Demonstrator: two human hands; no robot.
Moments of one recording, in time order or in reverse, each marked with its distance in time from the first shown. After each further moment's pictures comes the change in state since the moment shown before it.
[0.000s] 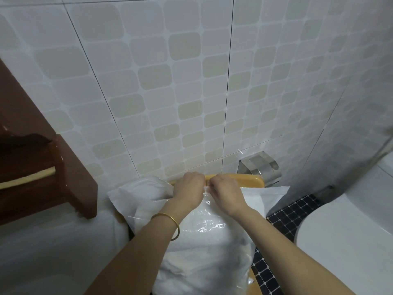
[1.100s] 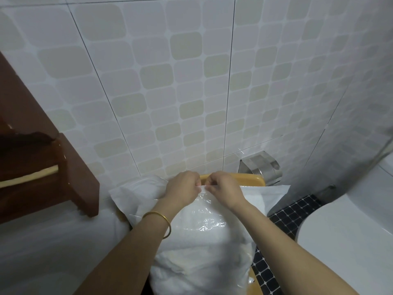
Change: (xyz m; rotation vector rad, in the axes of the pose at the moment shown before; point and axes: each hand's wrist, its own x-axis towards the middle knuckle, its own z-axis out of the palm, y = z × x) left_hand -0.004 -0.020 -0.003 -0.241 -0.011 -0.103; right_hand 0.009 -0.007 -0.006 0.283 -0.079 0.152
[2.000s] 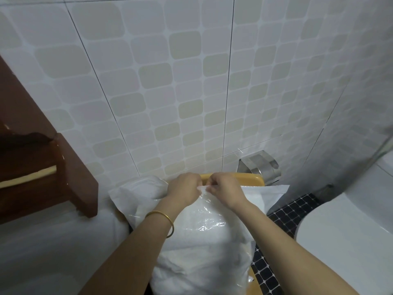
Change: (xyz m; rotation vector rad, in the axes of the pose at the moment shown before) left_hand 0.002 0.005 0.002 0.070 -0.048 0.021; right_hand -0.001 0.000 -0.003 -0.043 -0.023 0.037
